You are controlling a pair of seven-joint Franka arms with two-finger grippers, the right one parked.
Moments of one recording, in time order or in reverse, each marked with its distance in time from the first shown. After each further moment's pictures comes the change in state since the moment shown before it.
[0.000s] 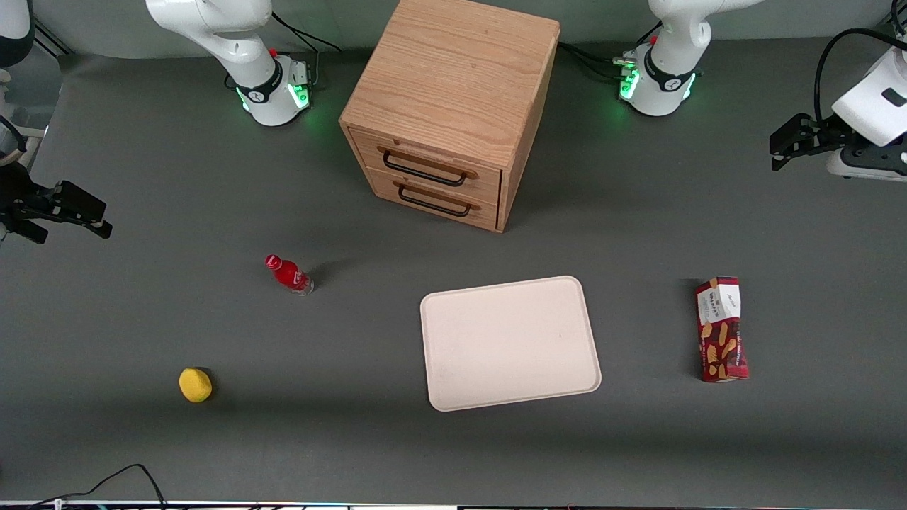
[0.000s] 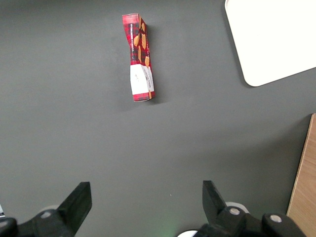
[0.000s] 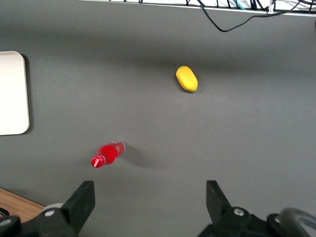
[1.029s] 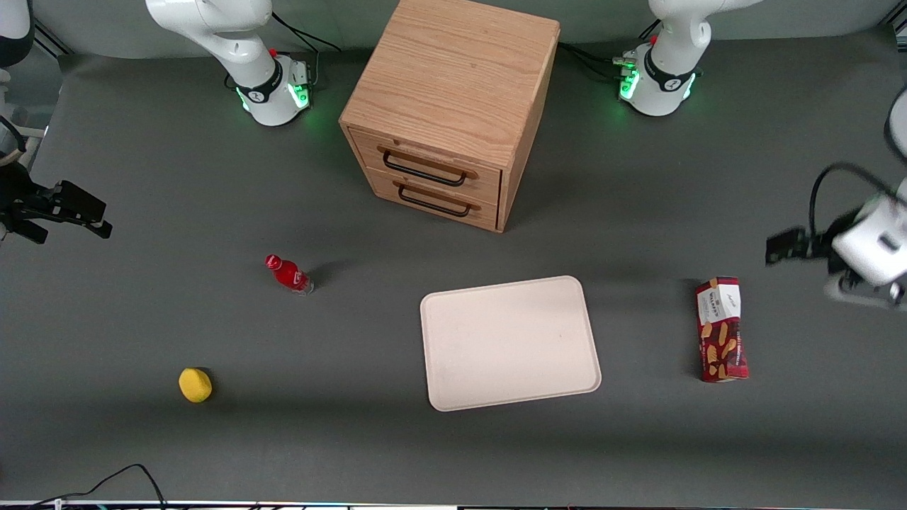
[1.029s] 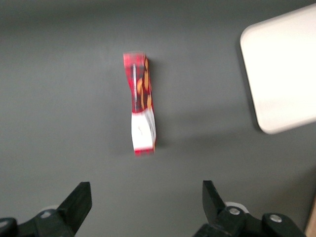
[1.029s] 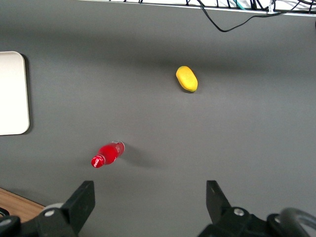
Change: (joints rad) arm 0.014 0.430 0.019 0.220 0.001 0.198 -0.003
